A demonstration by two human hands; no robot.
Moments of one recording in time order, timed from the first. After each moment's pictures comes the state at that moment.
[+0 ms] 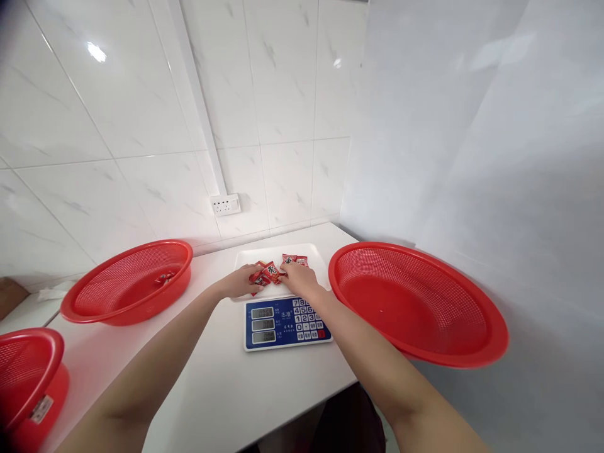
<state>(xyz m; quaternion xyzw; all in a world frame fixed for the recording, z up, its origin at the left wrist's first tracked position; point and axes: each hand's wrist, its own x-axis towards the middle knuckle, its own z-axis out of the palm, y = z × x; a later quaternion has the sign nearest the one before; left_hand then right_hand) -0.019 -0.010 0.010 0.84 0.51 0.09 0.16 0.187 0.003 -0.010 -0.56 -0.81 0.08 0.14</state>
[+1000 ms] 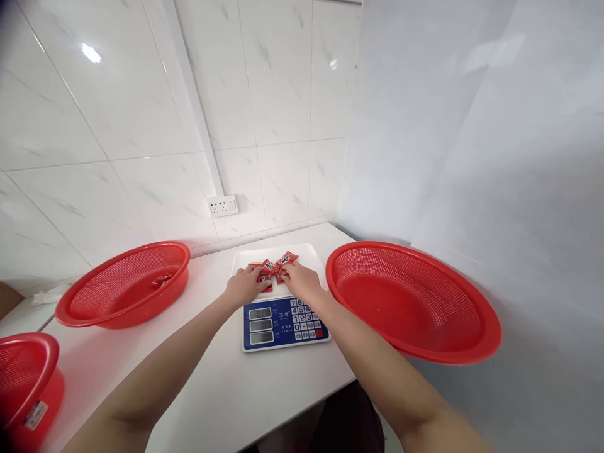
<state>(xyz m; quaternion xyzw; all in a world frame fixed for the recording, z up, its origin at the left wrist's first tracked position) 0.020 -0.020 -0.006 0.75 0.66 0.07 0.04 0.196 -0.014 -0.004 -0.59 -0.79 0.06 0.14</state>
